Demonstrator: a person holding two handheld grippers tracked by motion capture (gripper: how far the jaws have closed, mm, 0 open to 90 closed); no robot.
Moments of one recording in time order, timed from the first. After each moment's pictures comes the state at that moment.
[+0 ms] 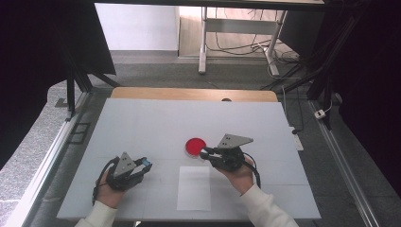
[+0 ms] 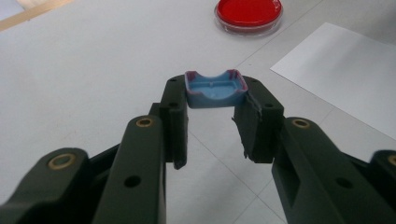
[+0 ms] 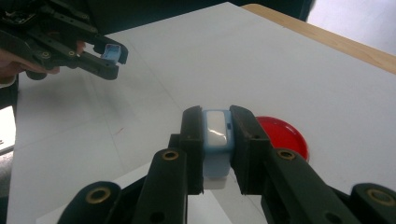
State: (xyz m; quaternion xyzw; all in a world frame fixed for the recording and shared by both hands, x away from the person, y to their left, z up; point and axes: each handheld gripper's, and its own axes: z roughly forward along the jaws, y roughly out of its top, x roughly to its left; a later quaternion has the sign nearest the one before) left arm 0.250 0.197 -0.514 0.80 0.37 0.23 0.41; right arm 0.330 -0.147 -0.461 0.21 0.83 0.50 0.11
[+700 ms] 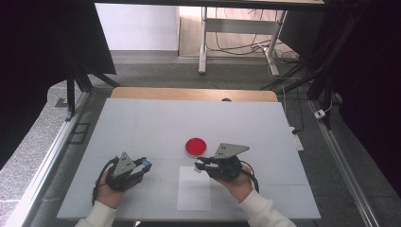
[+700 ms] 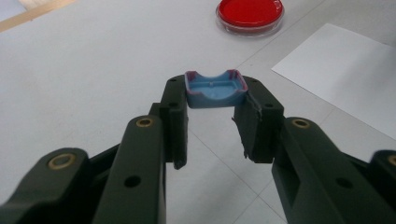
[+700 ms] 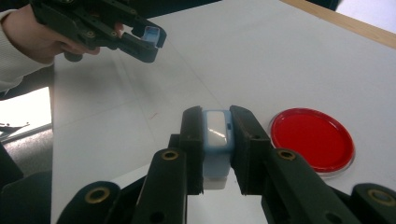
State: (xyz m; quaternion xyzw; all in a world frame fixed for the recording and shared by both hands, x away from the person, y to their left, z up) left arm 0.250 0.198 -0.513 0.80 0.37 0.23 0.41; right arm 0.307 -0.141 -0.465 0.18 0.85 0.49 0.08
